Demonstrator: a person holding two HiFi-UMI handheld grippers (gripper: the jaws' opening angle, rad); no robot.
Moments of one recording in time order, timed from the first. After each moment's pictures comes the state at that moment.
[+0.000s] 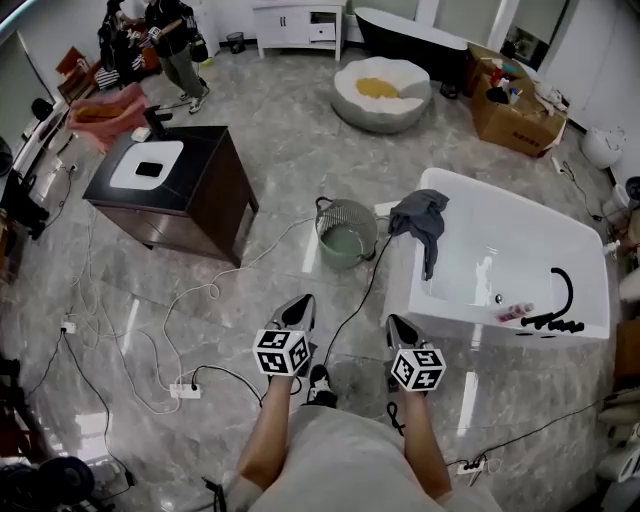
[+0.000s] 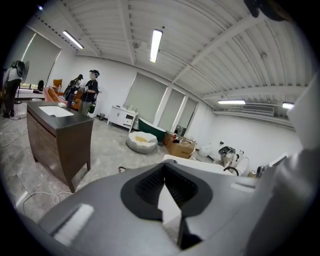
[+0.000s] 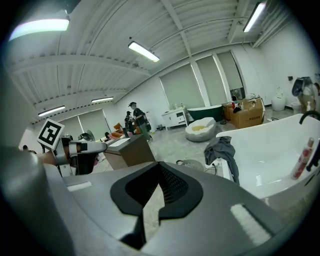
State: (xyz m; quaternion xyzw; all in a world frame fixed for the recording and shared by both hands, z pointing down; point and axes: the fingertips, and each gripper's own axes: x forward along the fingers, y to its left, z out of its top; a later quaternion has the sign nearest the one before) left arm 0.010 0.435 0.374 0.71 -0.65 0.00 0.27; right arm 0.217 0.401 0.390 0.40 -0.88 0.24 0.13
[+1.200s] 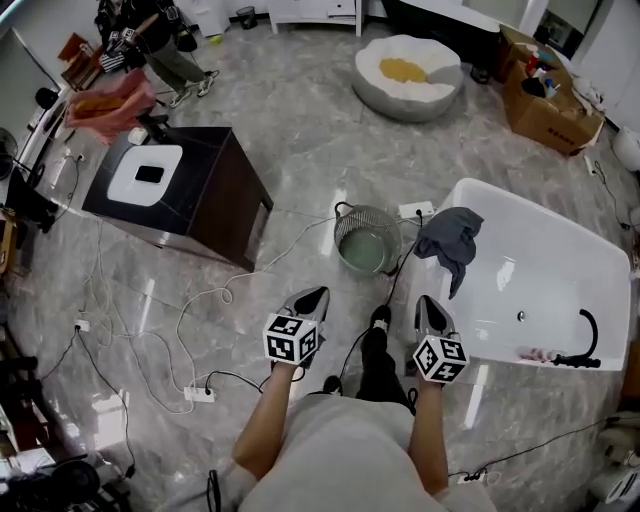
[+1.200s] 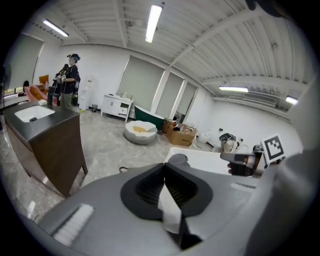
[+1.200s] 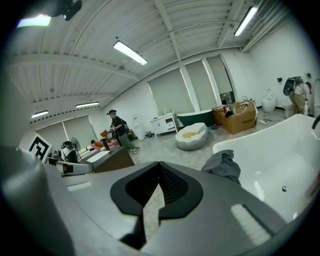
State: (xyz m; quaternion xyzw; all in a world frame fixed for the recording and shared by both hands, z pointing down) left arm -0.063 0.262 0.418 0.73 -0.61 0.08 0.31; right arm 0.165 0.189 0.390 0.46 -0.85 0.24 0.10
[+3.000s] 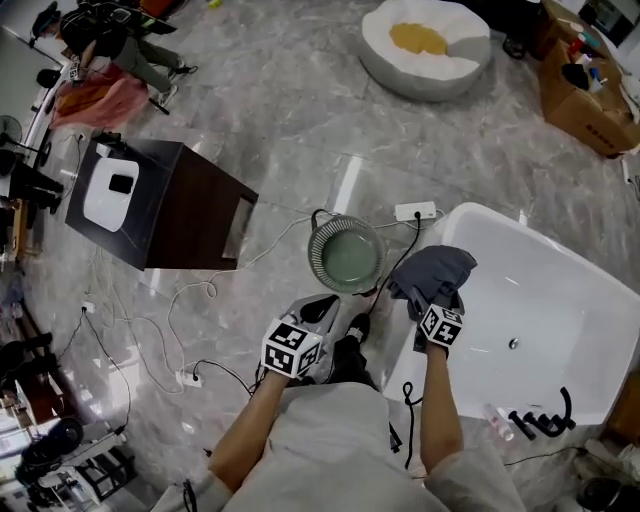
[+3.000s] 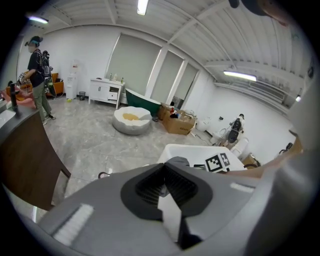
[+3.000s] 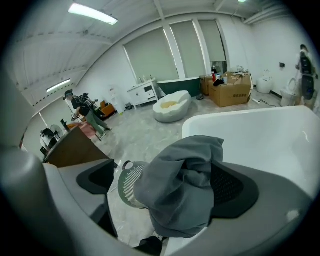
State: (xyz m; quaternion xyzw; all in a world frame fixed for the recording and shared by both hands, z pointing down) left arm 0.033 0.010 0.466 0.73 -0.56 0.15 0.36; right arm 0.269 -0.126 0.641 0.47 -0.77 0.34 0.27
